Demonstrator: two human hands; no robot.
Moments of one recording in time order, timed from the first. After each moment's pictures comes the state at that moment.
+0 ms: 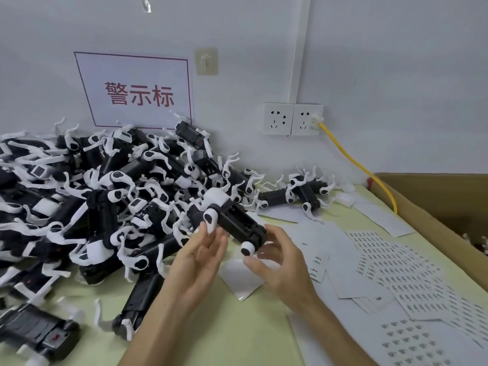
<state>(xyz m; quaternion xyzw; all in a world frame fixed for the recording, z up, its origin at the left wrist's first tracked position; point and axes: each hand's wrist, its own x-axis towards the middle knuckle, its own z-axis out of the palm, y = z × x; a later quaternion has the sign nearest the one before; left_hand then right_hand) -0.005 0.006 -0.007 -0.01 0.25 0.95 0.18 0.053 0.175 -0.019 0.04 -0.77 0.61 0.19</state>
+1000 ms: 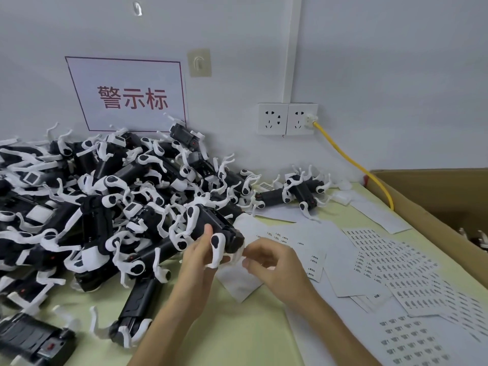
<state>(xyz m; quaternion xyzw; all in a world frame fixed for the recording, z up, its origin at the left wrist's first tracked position) 0.011 0.016 -0.004 0.05 0.57 0.82 0.10 0.048 0.176 -0.017 0.03 -0.81 0.56 0.15</state>
